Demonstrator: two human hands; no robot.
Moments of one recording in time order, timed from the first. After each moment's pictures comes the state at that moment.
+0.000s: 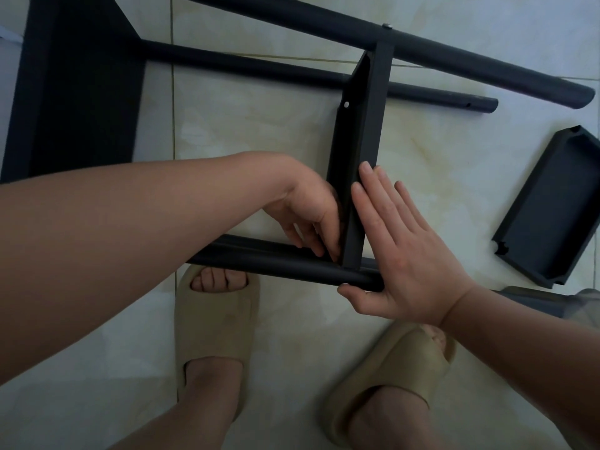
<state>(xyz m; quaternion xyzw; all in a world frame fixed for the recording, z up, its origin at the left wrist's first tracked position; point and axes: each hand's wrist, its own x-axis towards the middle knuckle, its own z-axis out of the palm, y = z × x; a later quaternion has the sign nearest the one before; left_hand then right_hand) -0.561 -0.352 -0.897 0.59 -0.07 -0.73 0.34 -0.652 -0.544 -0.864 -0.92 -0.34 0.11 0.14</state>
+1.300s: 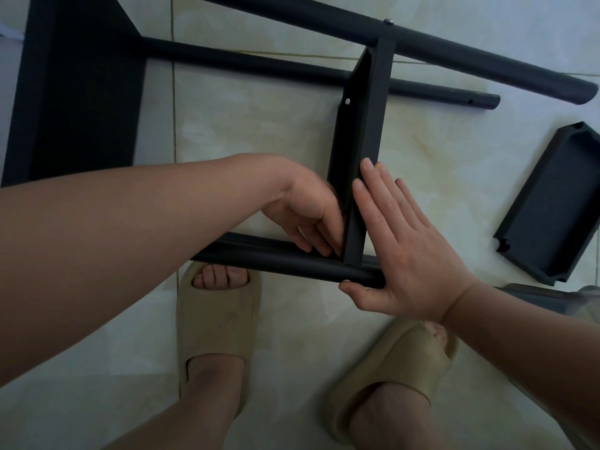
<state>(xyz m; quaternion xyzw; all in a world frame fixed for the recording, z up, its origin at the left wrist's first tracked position) -0.566 -0.350 -0.898 0.55 -0.04 -0.74 0.39 -0.652 -0.544 -0.866 -0.92 -0.34 0.11 0.15</state>
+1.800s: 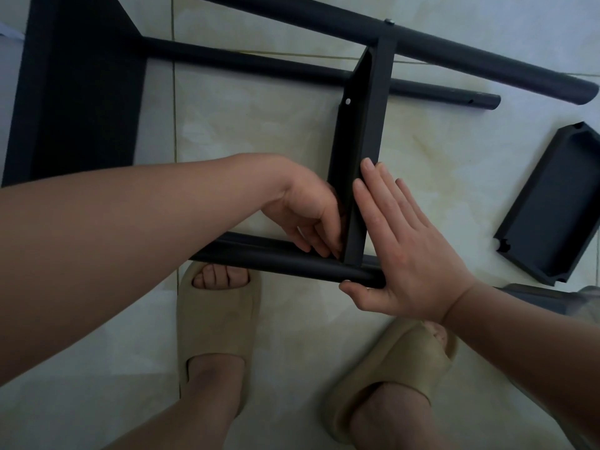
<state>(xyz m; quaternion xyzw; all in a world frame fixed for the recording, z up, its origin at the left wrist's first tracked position) -0.566 -0.350 -0.898 0.55 -0.04 -0.74 0.39 -0.651 -0.544 -0.865 -0.92 -0.34 0.11 0.15</state>
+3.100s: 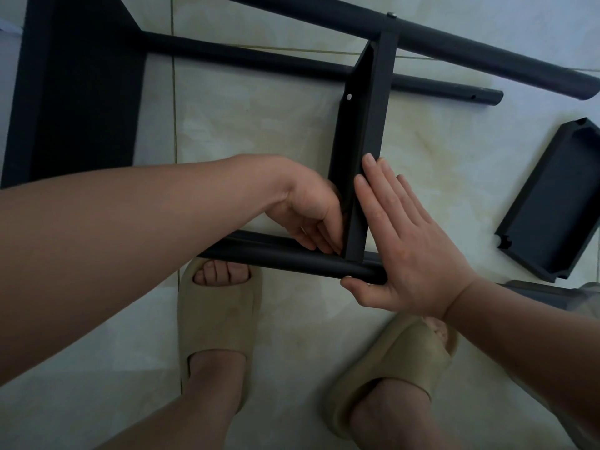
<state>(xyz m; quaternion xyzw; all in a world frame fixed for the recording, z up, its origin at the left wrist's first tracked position) -0.573 -0.353 -0.897 0.56 -0.01 -0.72 0.41 -0.652 -0.544 -0.864 -0.92 -0.34 0.11 0.15</state>
